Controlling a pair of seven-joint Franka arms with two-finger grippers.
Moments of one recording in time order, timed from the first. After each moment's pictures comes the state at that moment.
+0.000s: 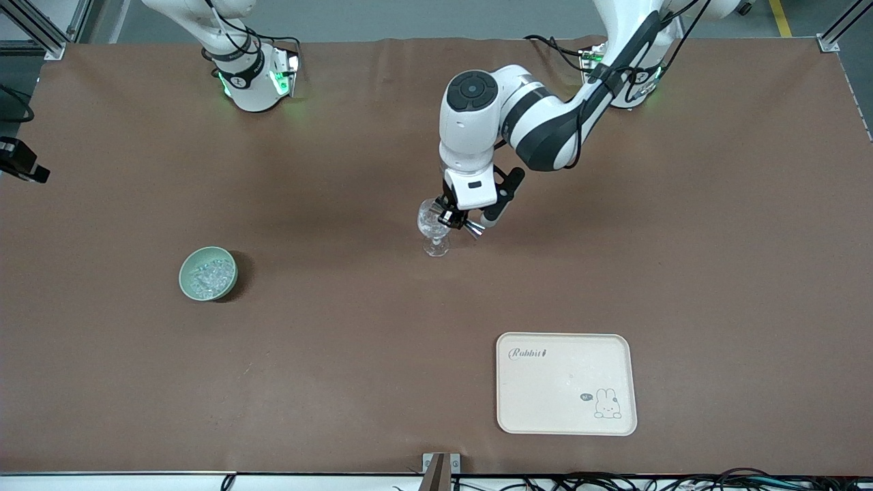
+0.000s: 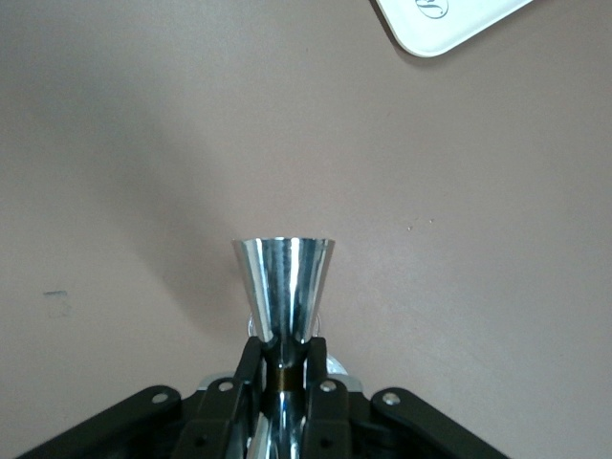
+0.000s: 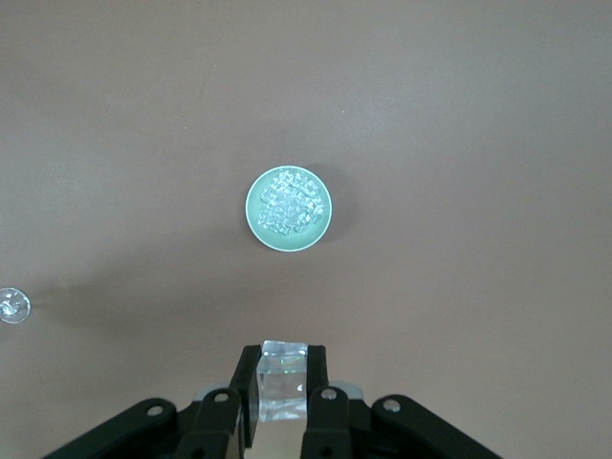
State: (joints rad) left arm -0.47 0.44 -0.39 -1.68 0.28 2.19 -1.97; right arm -0.12 0.05 0.00 -1.40 0.03 1.40 0.05
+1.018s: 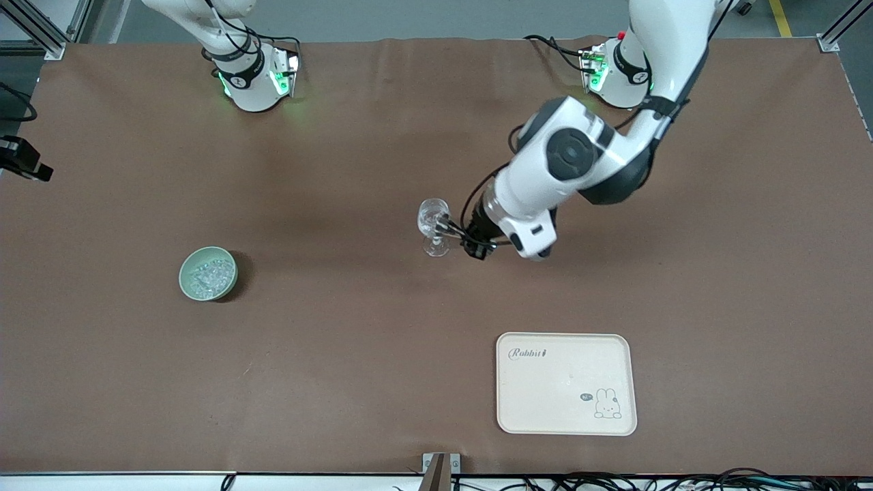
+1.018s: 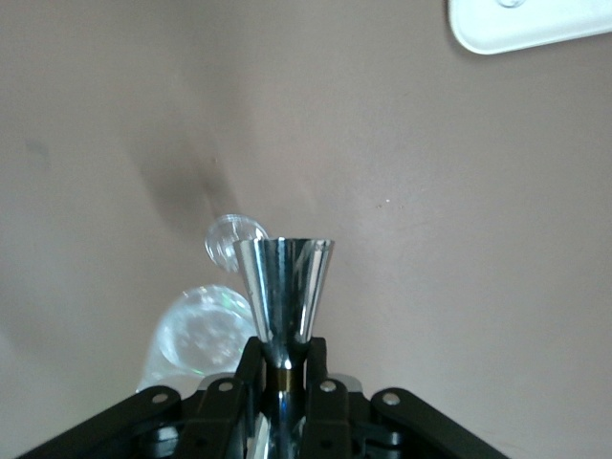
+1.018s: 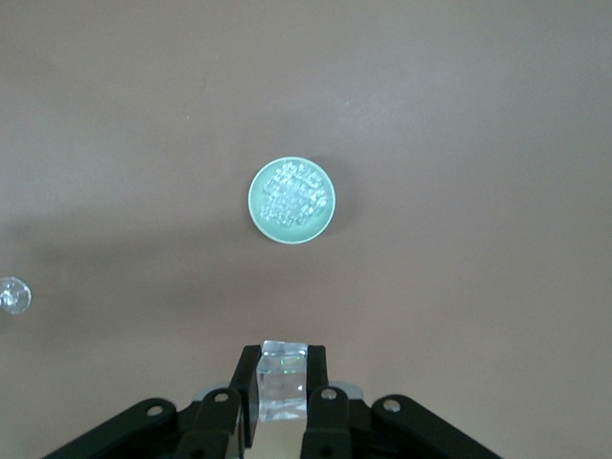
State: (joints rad) left arm -0.27 0.49 -0.37 -1.56 -0.27 2.19 -1.87; right arm -0.12 0.05 0.02 -1.40 0.04 1.38 0.05
